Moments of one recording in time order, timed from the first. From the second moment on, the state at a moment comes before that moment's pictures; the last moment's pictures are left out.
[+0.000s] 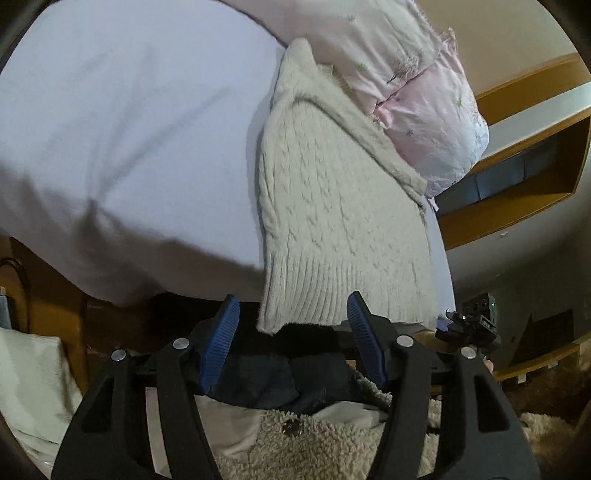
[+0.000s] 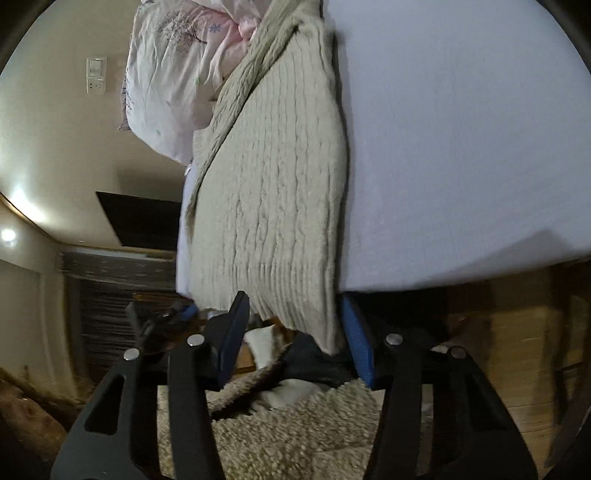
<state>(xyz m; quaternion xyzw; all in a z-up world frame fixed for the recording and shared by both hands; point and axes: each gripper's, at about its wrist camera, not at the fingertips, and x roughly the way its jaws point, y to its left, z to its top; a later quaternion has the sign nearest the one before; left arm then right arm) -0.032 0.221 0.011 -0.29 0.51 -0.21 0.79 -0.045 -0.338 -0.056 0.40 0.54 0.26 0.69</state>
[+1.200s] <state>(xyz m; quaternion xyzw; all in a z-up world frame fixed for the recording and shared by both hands) 0.252 0.224 0.057 -0.33 0.39 -0.10 0.85 0.223 -0.373 0.048 0.32 0.34 0.01 0.89</state>
